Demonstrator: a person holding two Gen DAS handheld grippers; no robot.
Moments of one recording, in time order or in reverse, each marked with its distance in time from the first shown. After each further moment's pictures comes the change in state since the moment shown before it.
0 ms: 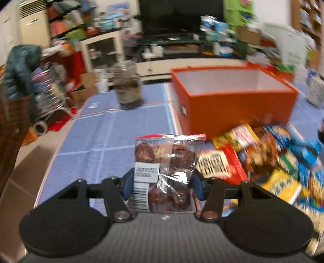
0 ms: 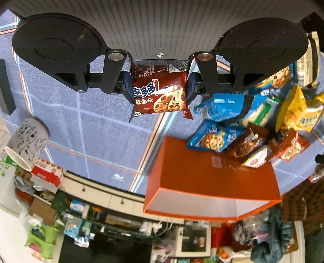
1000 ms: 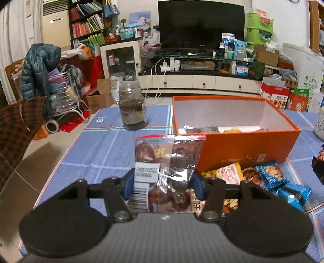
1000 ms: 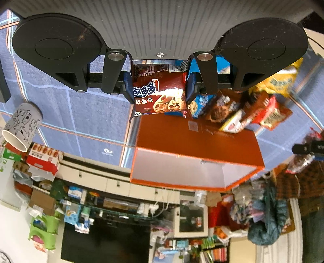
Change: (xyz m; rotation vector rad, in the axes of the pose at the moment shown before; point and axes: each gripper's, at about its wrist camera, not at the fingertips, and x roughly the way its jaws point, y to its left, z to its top) left arm -0.014 -0.038 0.042 -0.095 -0.062 0.061; right arm -0.028 0.027 0.033 0.053 -0.107 0.043
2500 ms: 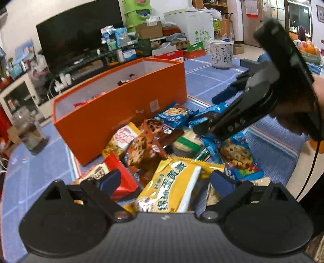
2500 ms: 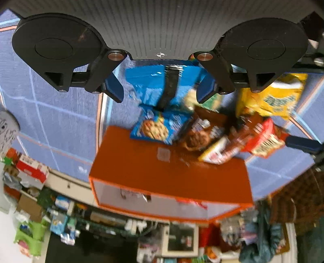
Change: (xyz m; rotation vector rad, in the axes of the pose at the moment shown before) left arm 0.007 -0.063 -0.074 0.519 0.025 -0.484; right arm 0.057 0.055 -0.030 -0.065 0.123 0.000
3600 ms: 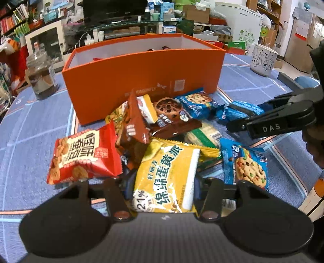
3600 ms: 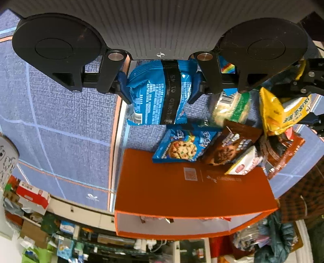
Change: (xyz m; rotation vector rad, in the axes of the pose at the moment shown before) left arm 0.030 -0.001 0.002 -0.321 0.112 0.087; right arm 0.010 -0.039 -0.008 0.090 0.080 0.032
